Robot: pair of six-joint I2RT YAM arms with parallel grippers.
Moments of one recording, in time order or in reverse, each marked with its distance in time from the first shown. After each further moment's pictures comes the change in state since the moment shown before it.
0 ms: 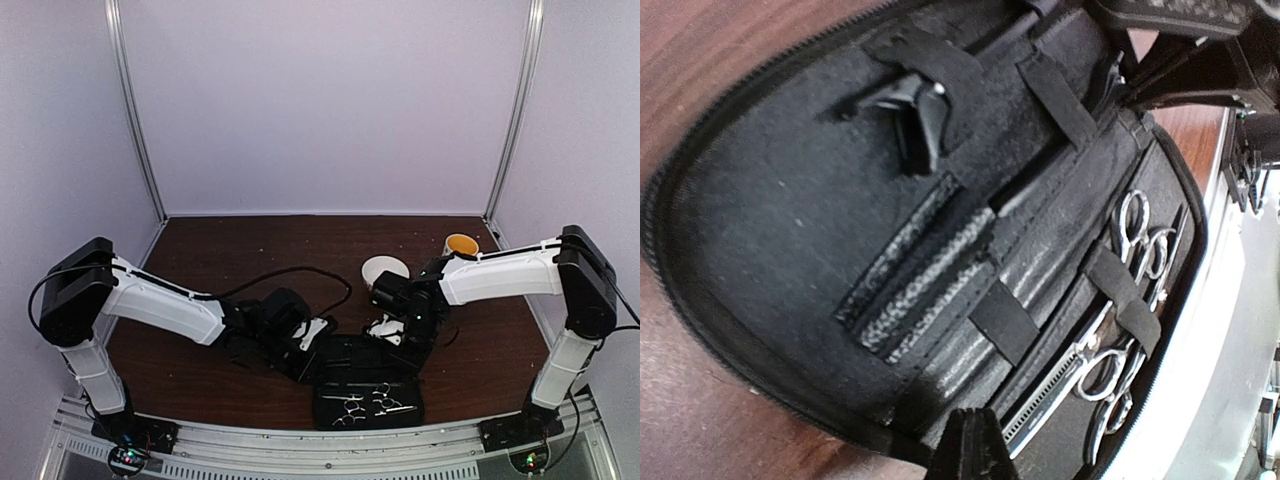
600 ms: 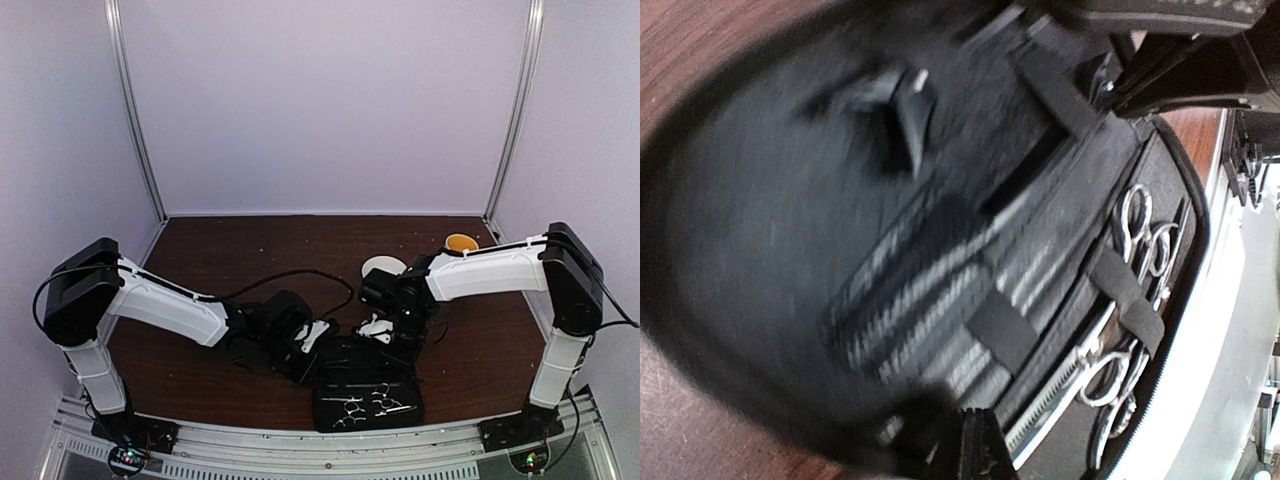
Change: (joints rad) left arm -0.005 0.025 0.001 0.016 0.020 0.000; right arm 0.008 0.076 0.089 -0.038 -0.056 -0.025
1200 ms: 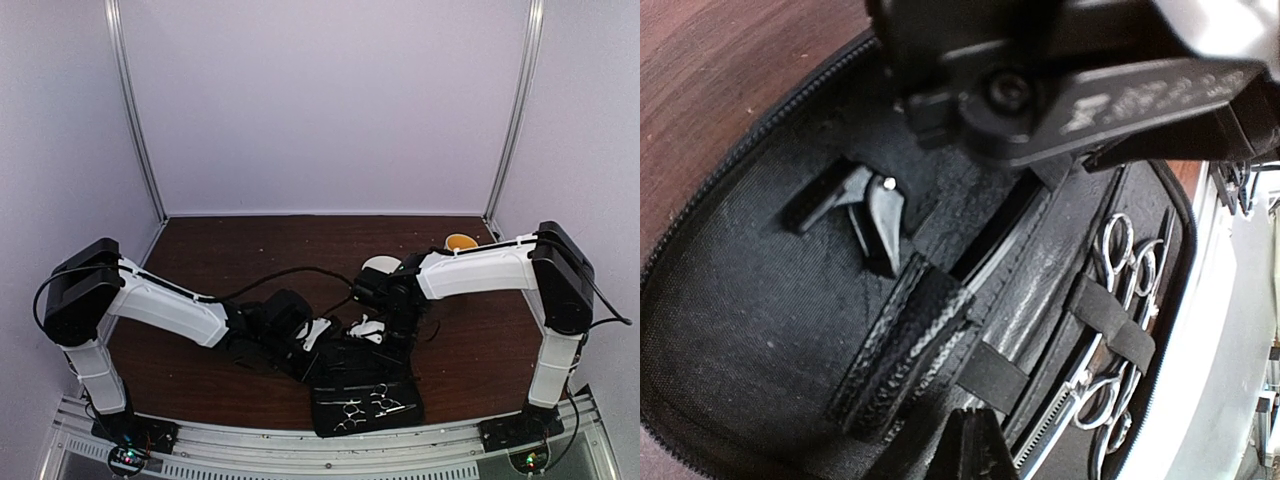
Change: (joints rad) left arm 0.000 0.002 -0.005 0.053 -0.001 0.000; right arm 0.010 0.058 0.067 -0.003 -0.071 -0.057
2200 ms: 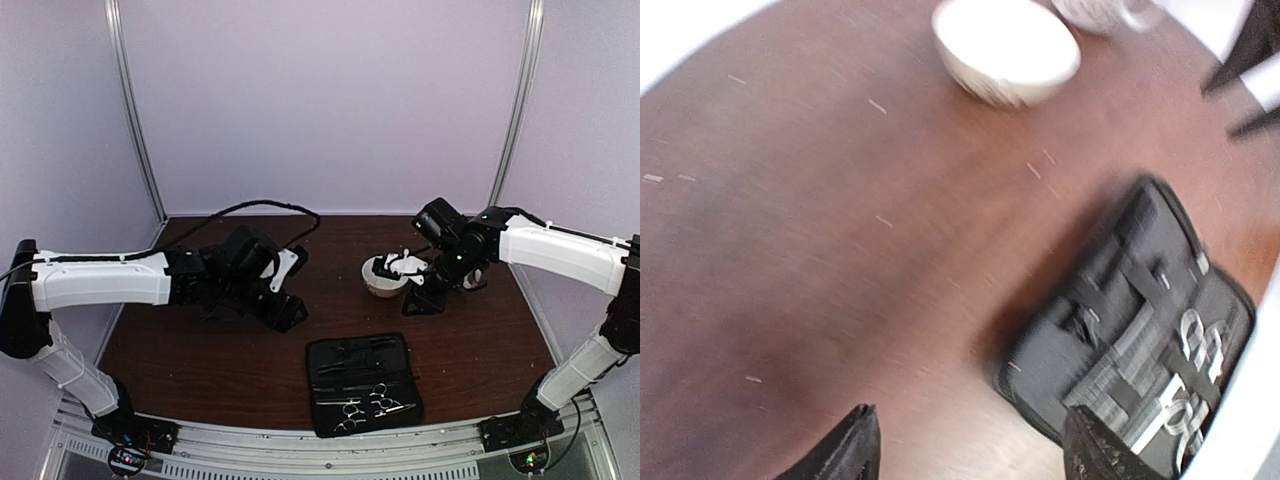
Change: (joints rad) left arm 0.095 -0.294 0.165 -0.412 -0.390 0.238; right arm -0.232 -0.372 -0.025 0.059 0.039 -0.321
